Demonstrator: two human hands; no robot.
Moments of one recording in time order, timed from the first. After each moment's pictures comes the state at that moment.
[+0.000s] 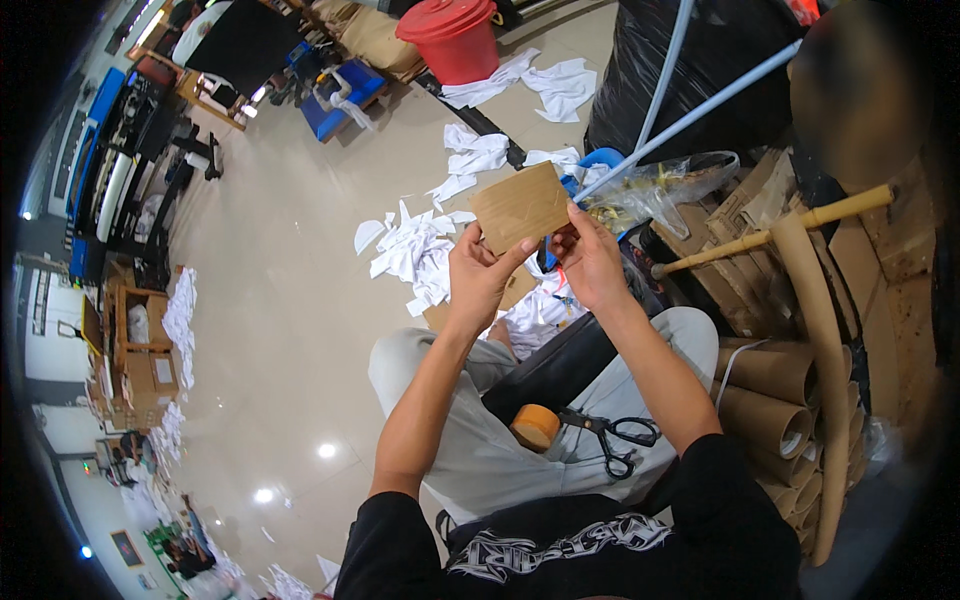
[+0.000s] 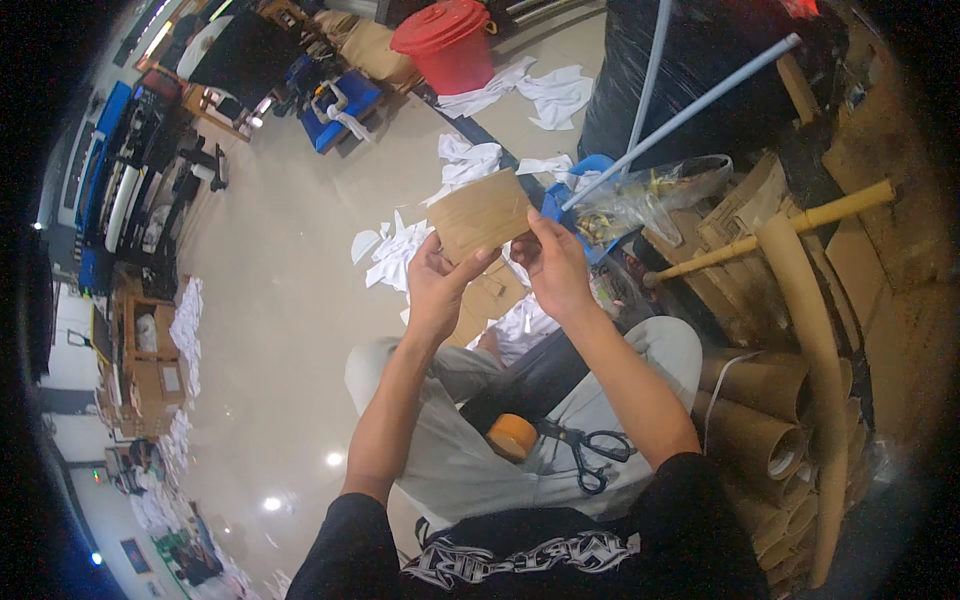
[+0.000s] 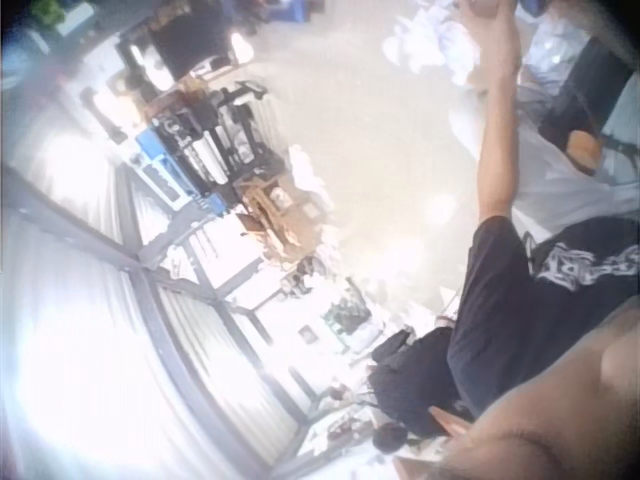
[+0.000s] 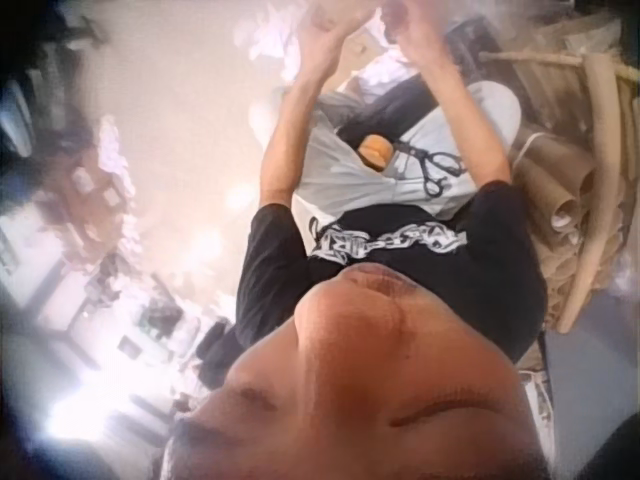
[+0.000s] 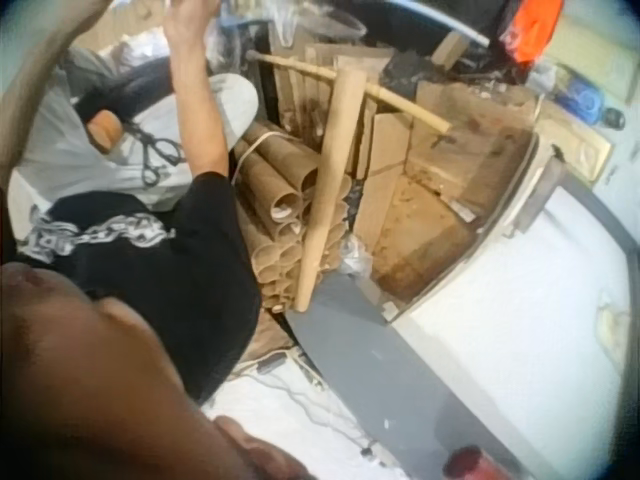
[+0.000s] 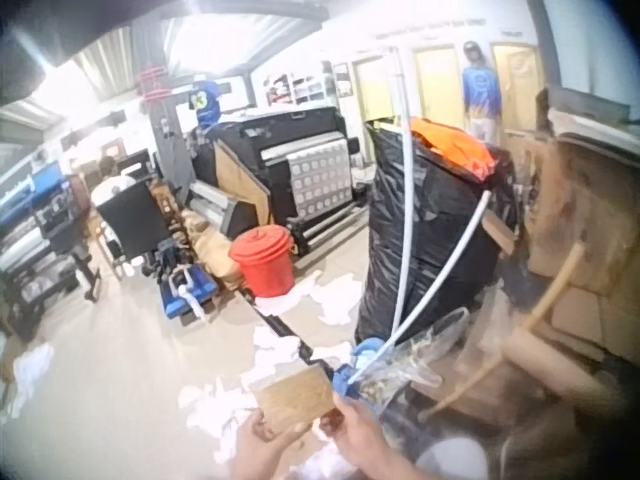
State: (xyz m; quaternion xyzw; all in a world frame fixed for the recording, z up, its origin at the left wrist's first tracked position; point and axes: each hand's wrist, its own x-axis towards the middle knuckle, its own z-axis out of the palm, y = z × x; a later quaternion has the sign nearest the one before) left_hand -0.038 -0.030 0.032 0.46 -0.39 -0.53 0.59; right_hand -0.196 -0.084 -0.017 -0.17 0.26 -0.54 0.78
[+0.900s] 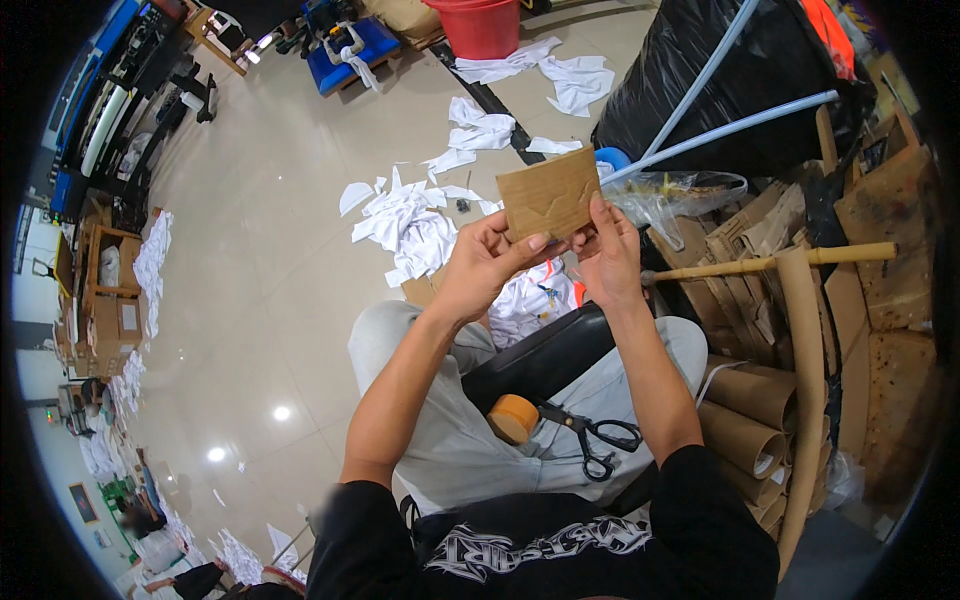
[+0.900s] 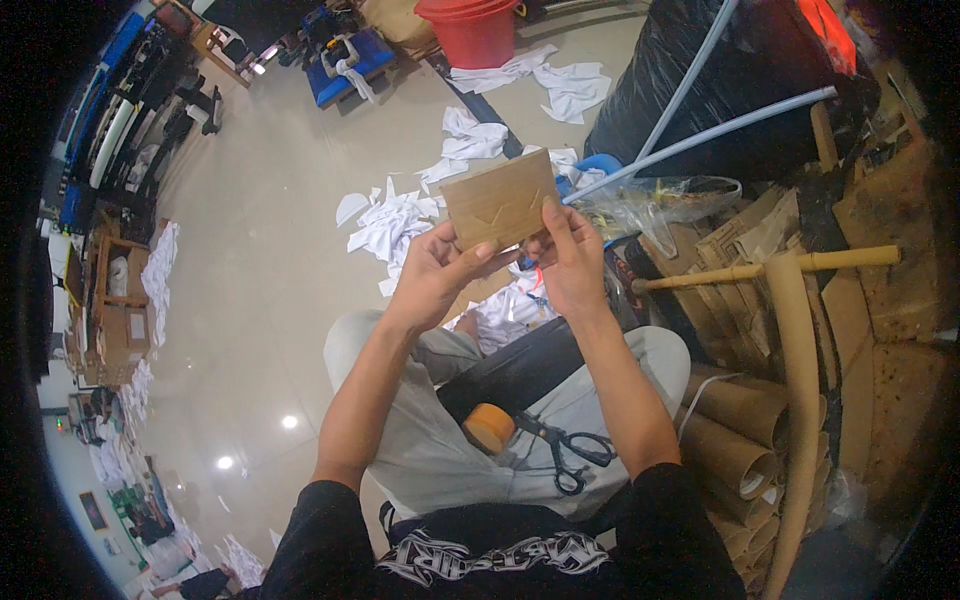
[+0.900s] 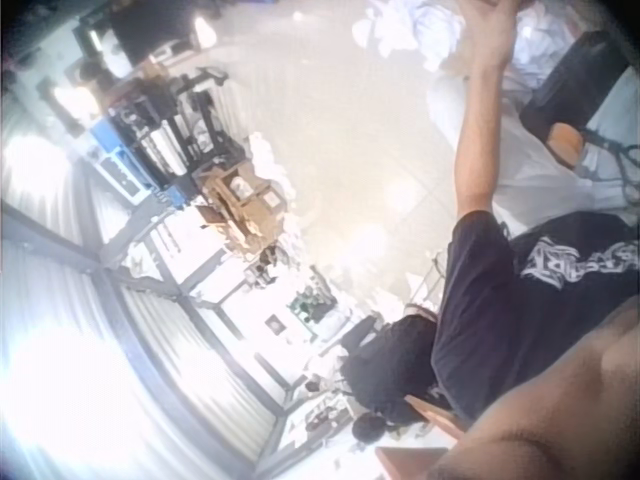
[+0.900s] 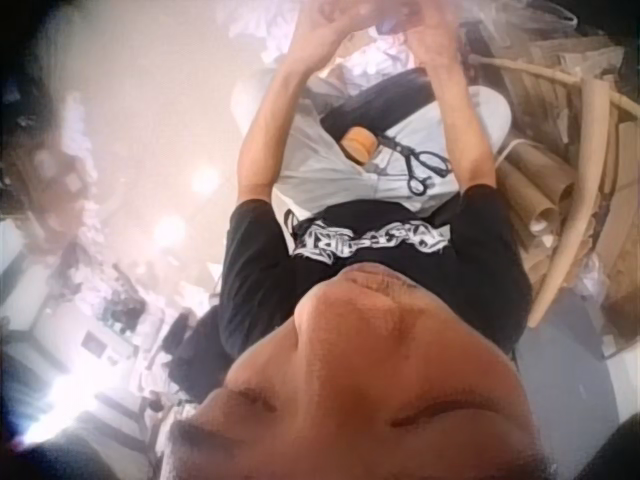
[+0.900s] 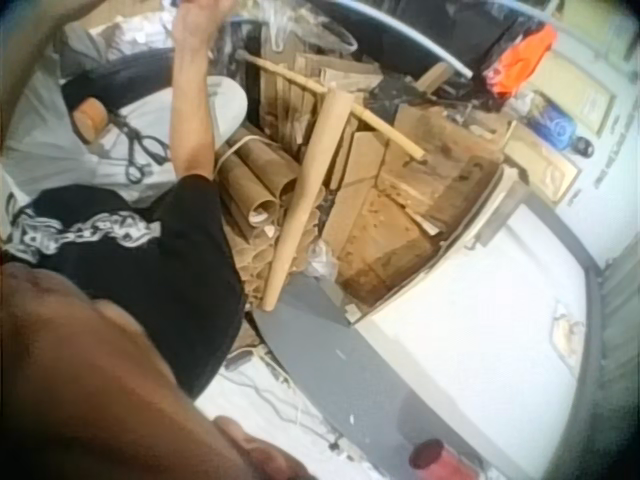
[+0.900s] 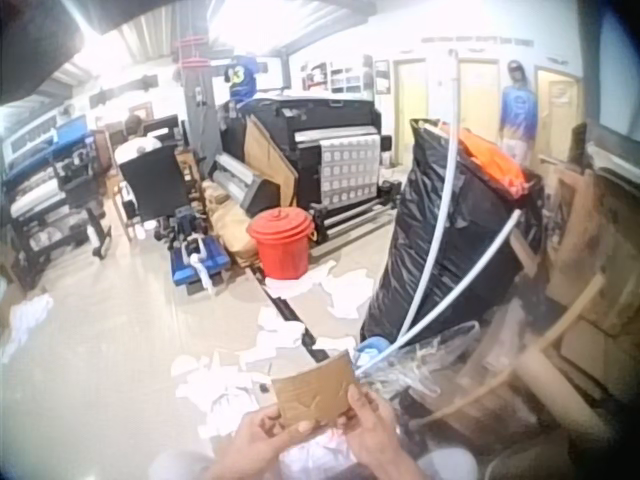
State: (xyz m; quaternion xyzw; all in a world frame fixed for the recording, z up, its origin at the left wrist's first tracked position) left_hand -0.025 -0.017 0.043 0.35 -0.38 -0.65 0.56; right_hand -0.202 -0.081 -0.002 -0.28 0.24 -0.54 0.76
